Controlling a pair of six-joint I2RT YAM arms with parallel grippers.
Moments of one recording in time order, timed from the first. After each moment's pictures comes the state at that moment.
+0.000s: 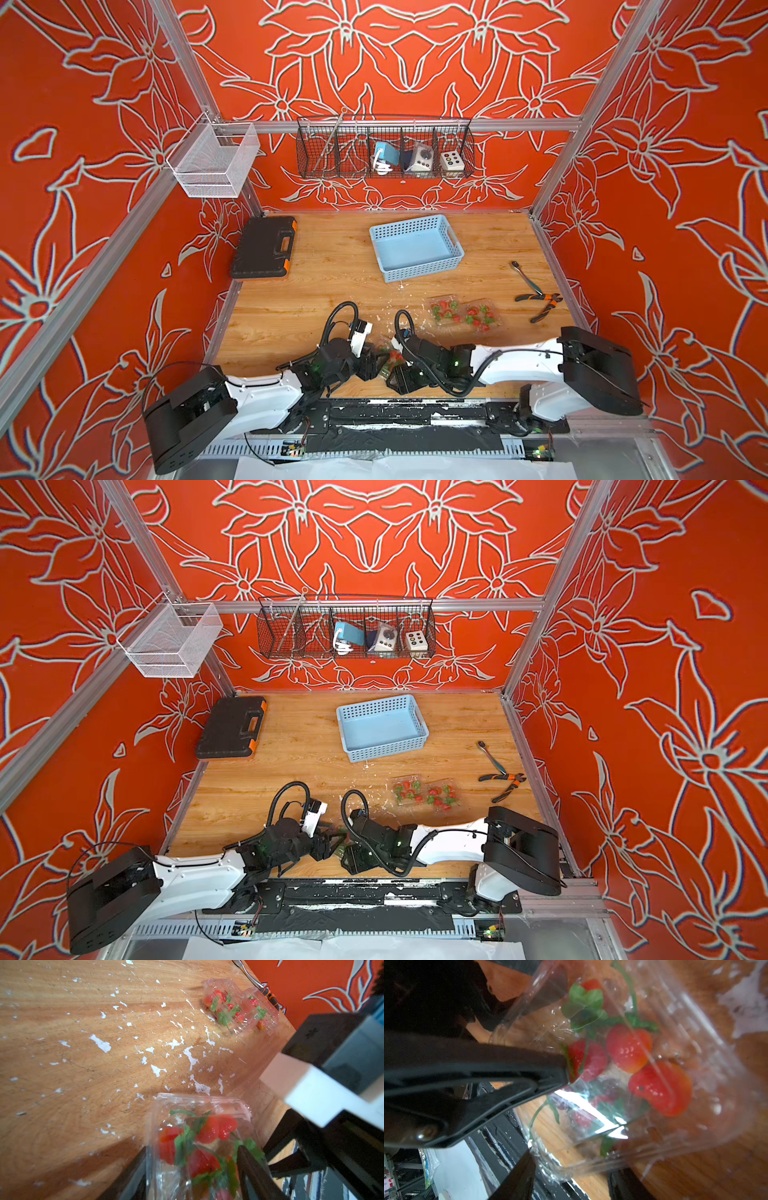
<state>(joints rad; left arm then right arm) -0.85 1.05 0.02 0.55 0.10 -0.56 1.28 1.48 0.62 -0.07 -0.15 0.90</state>
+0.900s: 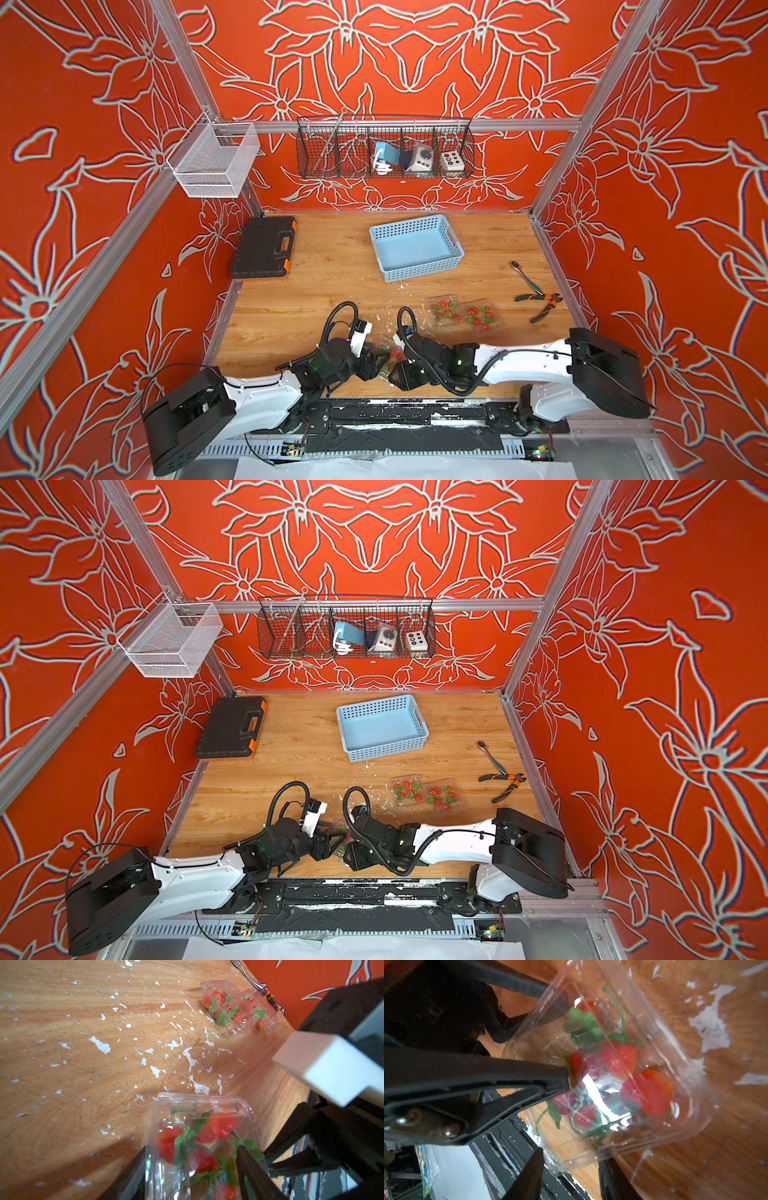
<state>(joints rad) -0.85 1.04 0.02 0.54 0.10 -0.56 1.27 1.46 0.64 -0.09 -0.12 0.90</state>
